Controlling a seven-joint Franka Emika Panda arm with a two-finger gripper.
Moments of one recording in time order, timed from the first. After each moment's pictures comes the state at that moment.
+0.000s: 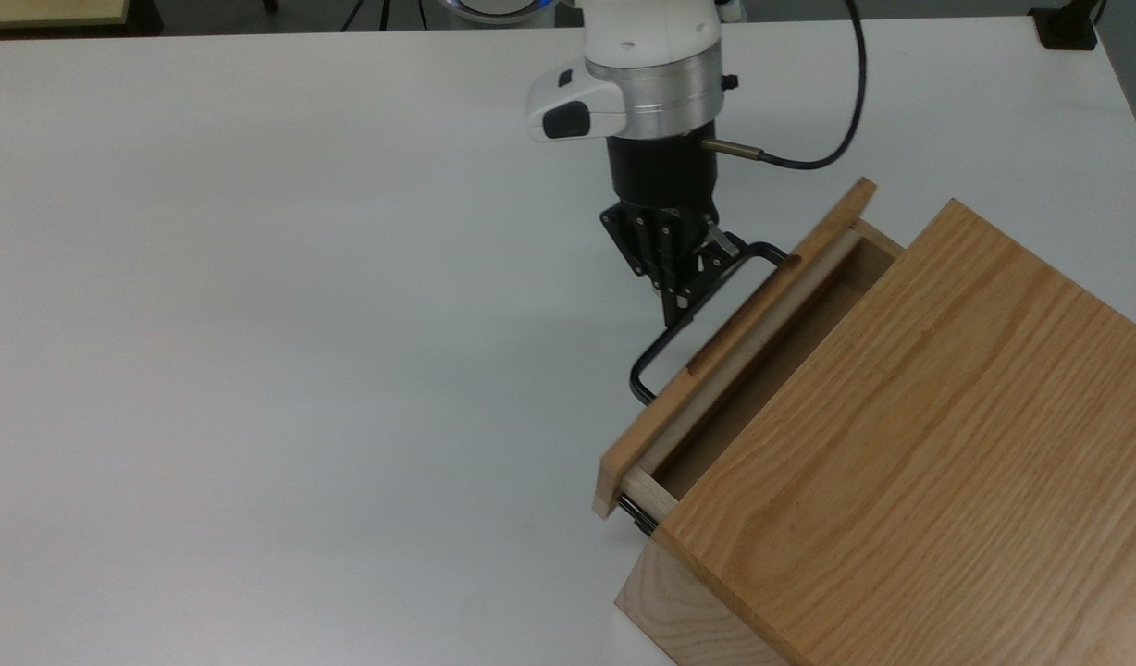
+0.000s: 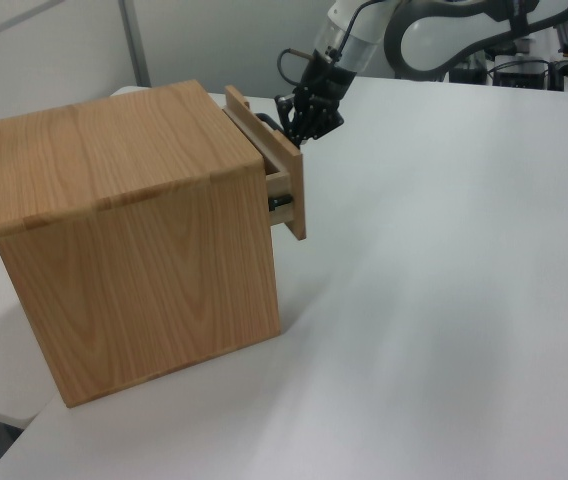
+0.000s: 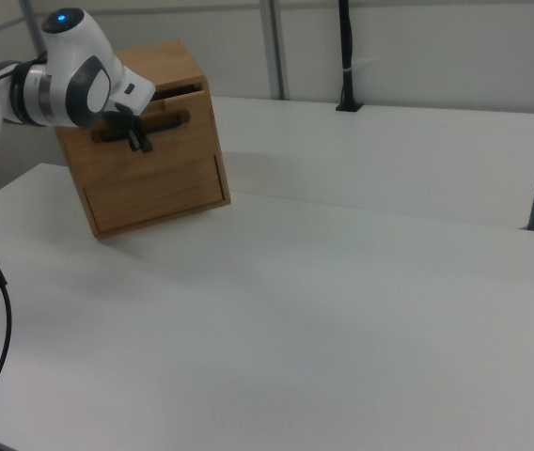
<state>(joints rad) 0.15 0.36 0.13 -1.50 0.01 2.38 1.02</state>
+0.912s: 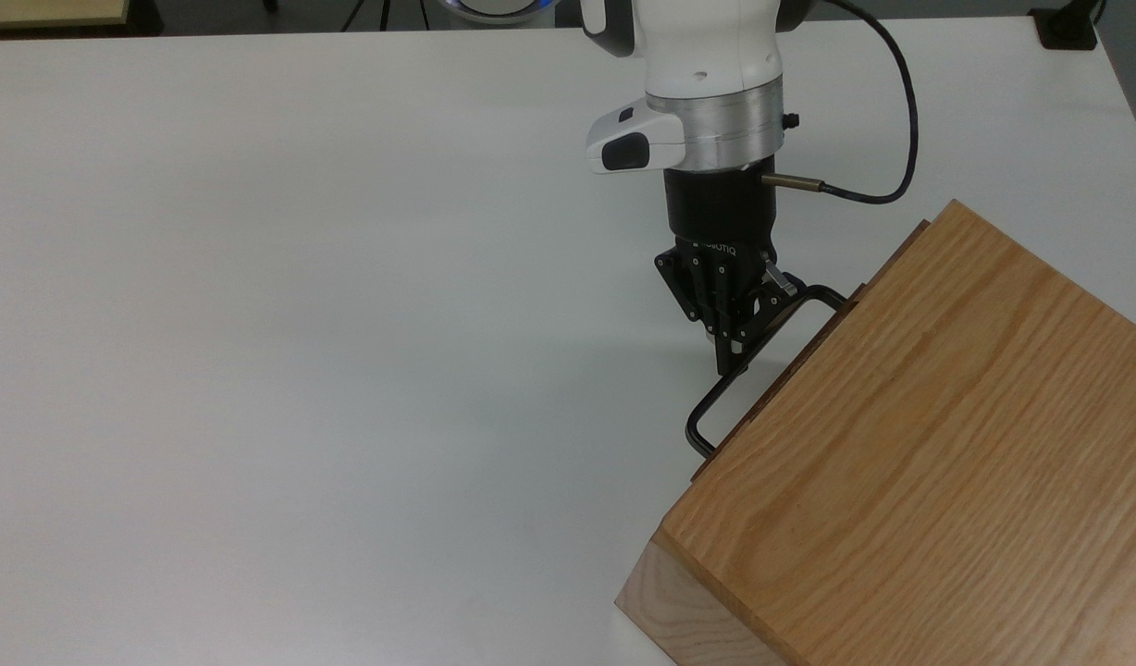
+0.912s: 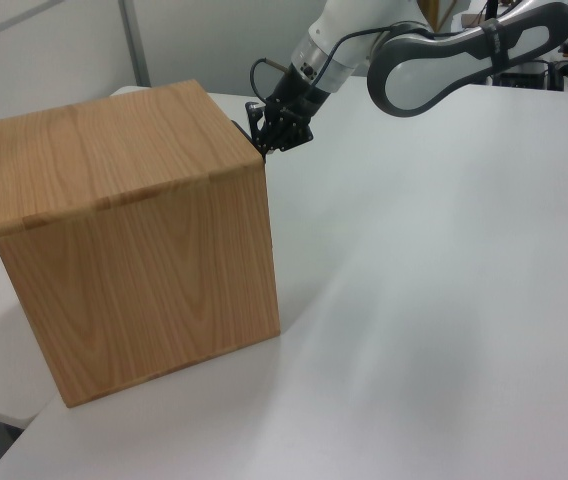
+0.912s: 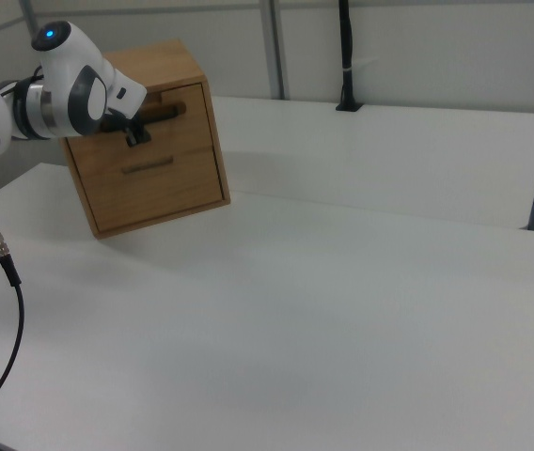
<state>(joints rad) 0.20 0.46 0.13 -1.42 -0.10 2.54 1.18</state>
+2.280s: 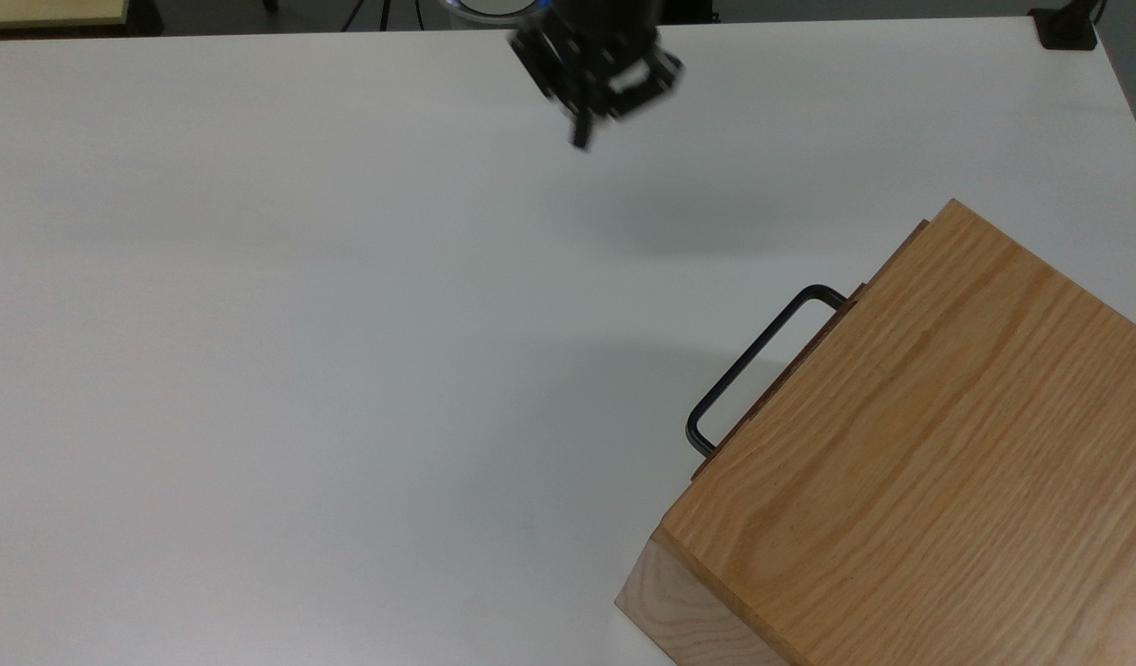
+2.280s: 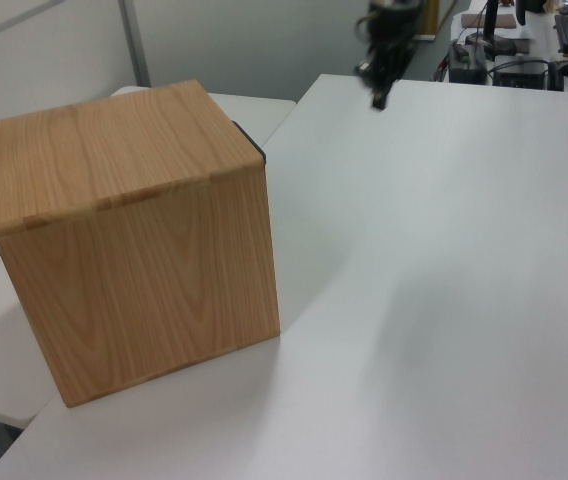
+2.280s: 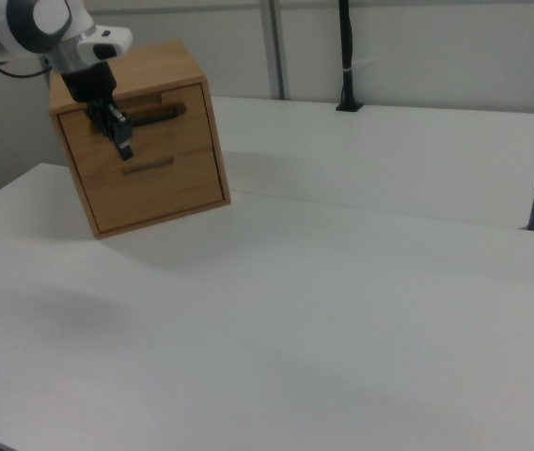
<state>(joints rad) 0.11 0.14 0.13 -1.48 -0.13 1.74 0.56</state>
